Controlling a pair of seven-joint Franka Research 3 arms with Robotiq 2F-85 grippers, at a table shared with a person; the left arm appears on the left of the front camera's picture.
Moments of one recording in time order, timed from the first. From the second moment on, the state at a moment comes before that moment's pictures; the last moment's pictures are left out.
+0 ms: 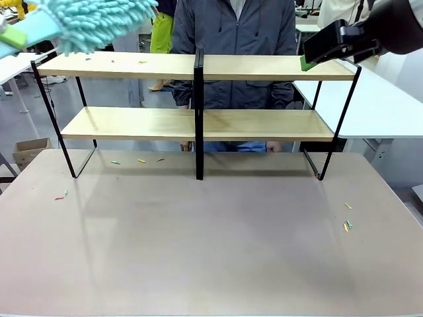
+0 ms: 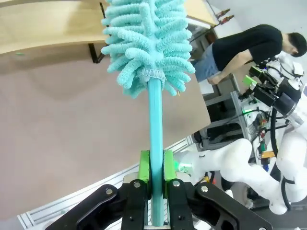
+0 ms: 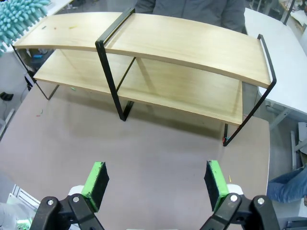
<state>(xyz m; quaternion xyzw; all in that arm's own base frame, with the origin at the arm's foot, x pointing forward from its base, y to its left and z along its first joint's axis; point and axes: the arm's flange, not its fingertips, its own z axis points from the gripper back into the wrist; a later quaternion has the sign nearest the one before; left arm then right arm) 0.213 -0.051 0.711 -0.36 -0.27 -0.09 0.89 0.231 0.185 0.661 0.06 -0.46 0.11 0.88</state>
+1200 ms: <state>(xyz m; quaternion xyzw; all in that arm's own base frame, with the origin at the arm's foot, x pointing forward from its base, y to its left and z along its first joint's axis) 0.387 -0.184 0.708 -0.17 -0.18 -0.06 0.97 0.231 0.185 0.661 0.06 -0.46 0.11 0.88</state>
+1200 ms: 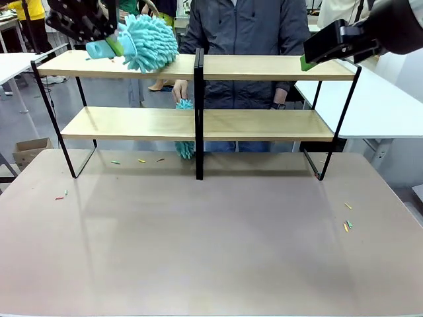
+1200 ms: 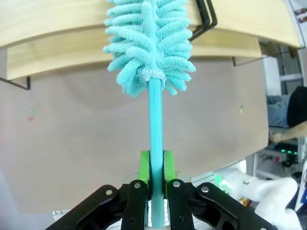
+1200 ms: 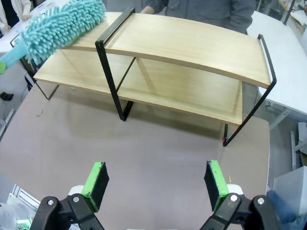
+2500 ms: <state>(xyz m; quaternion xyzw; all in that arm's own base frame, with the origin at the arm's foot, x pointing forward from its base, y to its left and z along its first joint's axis) 0.386 -0.070 0.725 -0.04 -0.24 0.21 0.95 0.231 0.185 0.661 0.06 -0.46 0.11 0.88</state>
